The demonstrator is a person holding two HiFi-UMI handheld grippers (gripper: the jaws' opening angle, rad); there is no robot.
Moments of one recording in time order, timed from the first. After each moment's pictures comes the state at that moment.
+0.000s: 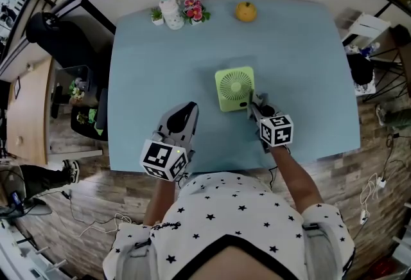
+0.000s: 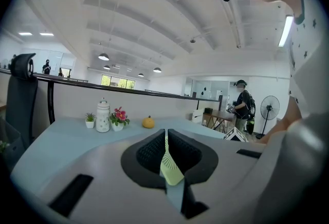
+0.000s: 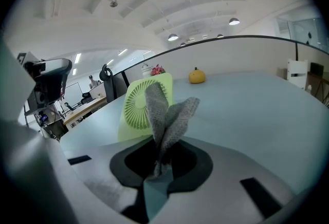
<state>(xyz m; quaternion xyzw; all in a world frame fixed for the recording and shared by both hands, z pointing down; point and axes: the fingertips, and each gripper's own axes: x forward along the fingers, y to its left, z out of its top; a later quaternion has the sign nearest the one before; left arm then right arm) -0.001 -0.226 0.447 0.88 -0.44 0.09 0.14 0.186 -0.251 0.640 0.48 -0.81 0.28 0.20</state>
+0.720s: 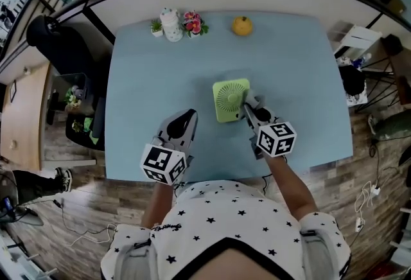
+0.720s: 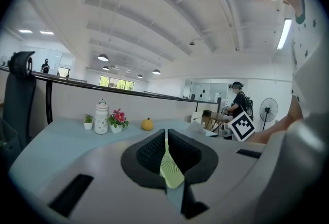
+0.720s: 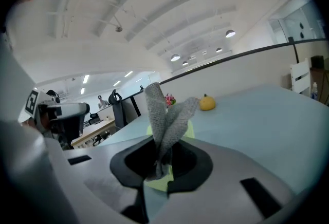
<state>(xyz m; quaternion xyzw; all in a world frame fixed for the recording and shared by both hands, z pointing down) -0.003 -0.230 0.445 0.89 -0.43 0.08 0.13 0.162 -0.268 0.543 0.48 -0.84 0.25 0.08</state>
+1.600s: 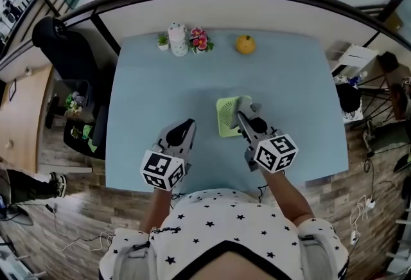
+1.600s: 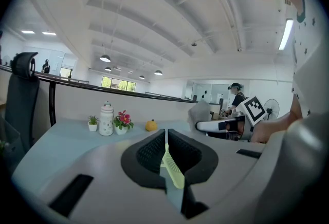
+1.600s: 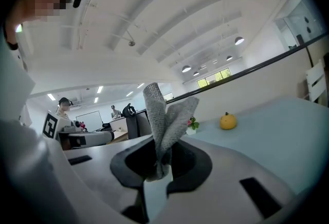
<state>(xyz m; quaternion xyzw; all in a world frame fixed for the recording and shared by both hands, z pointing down) -0.025 -0.240 0.440 0.89 -0.44 0.07 0.13 0.118 -0.270 0.461 0.44 -0.87 0.21 0.01</state>
